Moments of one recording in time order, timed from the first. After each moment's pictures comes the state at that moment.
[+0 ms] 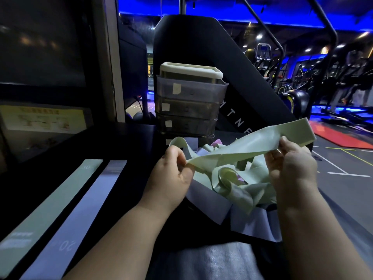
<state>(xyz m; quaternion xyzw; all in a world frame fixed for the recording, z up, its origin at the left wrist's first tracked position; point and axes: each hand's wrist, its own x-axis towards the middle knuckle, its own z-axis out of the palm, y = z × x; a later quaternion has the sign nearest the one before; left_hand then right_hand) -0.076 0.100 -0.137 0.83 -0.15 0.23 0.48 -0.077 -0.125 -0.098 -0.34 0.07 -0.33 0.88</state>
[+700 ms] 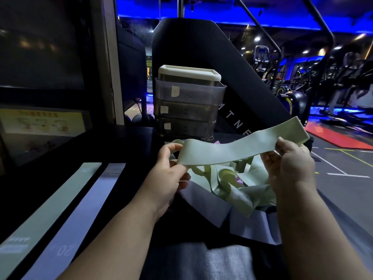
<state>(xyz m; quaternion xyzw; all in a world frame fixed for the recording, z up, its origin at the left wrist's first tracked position) -0.083 0.099 -0.122 0.68 -0.10 0.03 0.73 -0.075 -0.125 -0.097 -0.39 0.05 -0.34 0.86</state>
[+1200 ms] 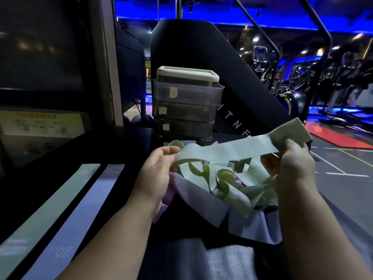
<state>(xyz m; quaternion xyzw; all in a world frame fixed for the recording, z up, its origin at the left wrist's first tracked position) -0.072 0.103 -0.126 0.62 -0.07 0.09 0.77 -0.079 -0.130 -0.093 -0.46 0.14 -0.35 0.80</state>
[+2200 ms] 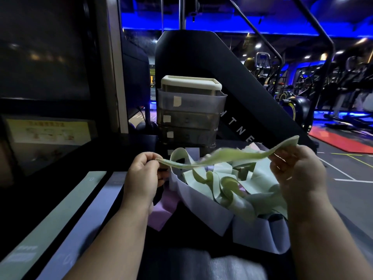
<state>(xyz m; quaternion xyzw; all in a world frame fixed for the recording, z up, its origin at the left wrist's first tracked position) -0.068 0.122 -0.115 0.63 0.03 0.16 0.76 -0.089 -0.138 -0.090 -0.48 0.10 -0.30 0.82</state>
